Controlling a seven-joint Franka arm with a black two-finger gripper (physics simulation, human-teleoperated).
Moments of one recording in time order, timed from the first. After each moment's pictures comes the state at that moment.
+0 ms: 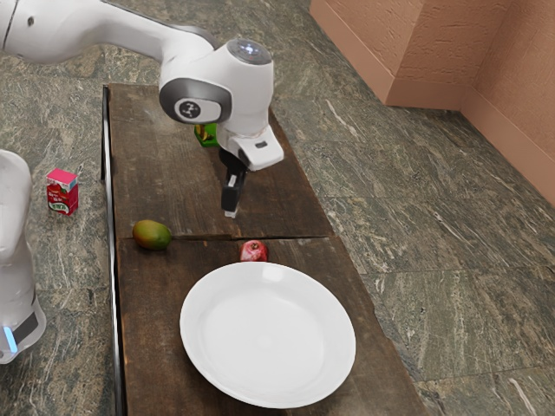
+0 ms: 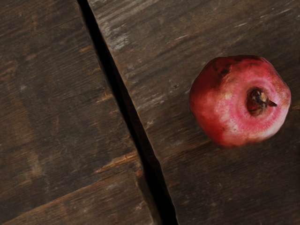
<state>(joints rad) -0.03 -0.50 -0.07 -2.39 0.12 2.00 0.27</state>
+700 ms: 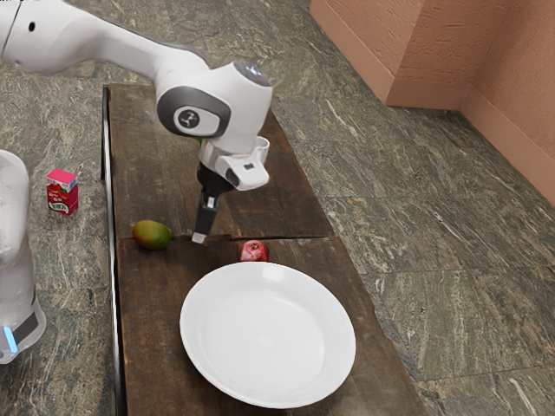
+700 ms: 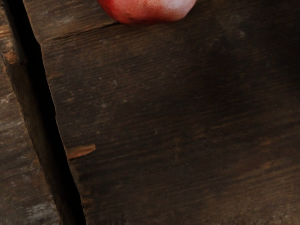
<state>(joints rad) 0.00 -0.50 -0.10 -2.45 -0.06 1.83 0.21</state>
